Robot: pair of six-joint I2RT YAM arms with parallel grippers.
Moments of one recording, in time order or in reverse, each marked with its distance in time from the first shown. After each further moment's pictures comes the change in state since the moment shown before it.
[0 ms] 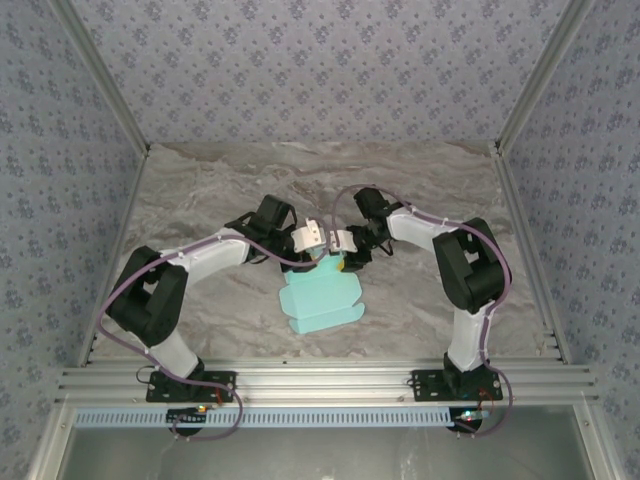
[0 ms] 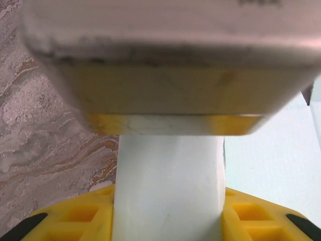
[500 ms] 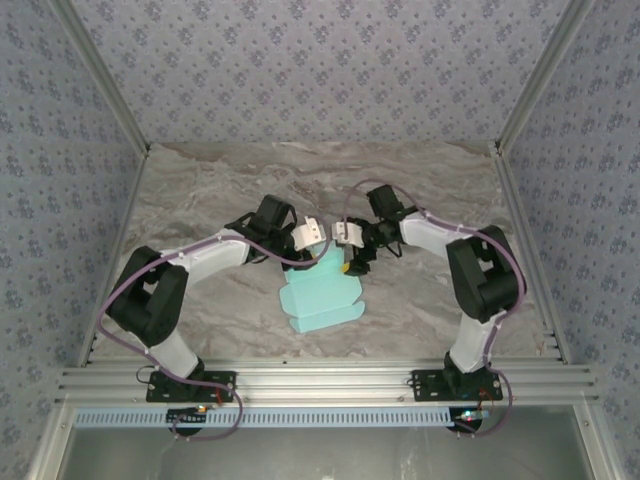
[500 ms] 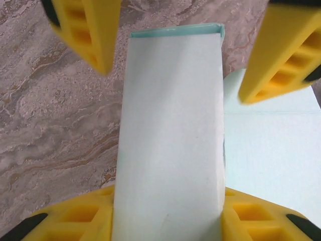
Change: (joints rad) left arm 0.000 -0.001 -0.010 0.042 -0.047 -0.050; right arm -0.065 -0.129 -0.130 0.159 -0.047 0.167
